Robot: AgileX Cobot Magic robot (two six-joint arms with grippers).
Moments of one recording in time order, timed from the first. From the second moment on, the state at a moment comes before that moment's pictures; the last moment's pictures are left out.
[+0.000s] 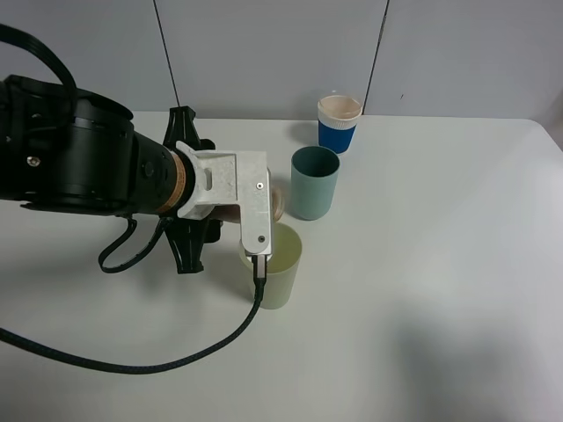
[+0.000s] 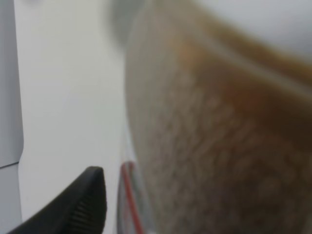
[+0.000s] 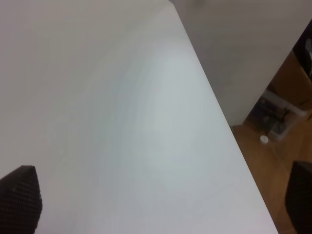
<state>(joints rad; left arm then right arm) -0.93 1.60 -0.82 0.96 0.45 -0.17 -0.01 0.00 -0.50 -0.26 1.07 0.17</state>
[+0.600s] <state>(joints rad) -0.93 1.61 -0.83 1.04 0.47 -0.17 -0.01 0.00 -0.50 -0.26 1.07 0.17</state>
